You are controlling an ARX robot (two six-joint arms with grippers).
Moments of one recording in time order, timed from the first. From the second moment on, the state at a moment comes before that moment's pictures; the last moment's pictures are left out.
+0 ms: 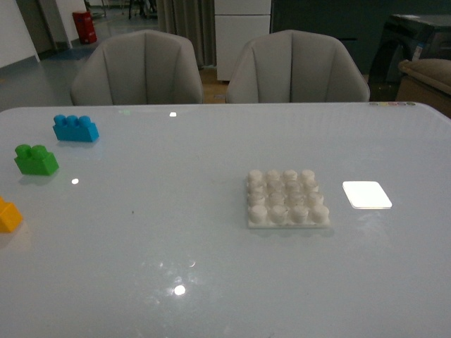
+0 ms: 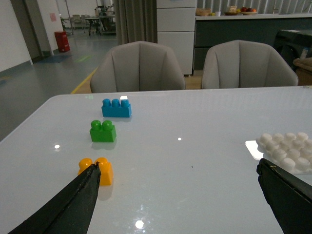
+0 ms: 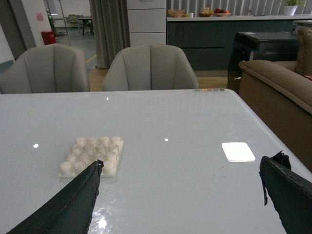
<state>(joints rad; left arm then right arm) 0.00 0.01 0.01 0.00 0.00 0.00 0.00 0.00 0.01 0.00 0.00 0.00</state>
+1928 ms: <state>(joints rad) 0.00 0.01 0.01 0.00 0.00 0.00 0.00 0.71 0.27 0.38 0.06 0.07</state>
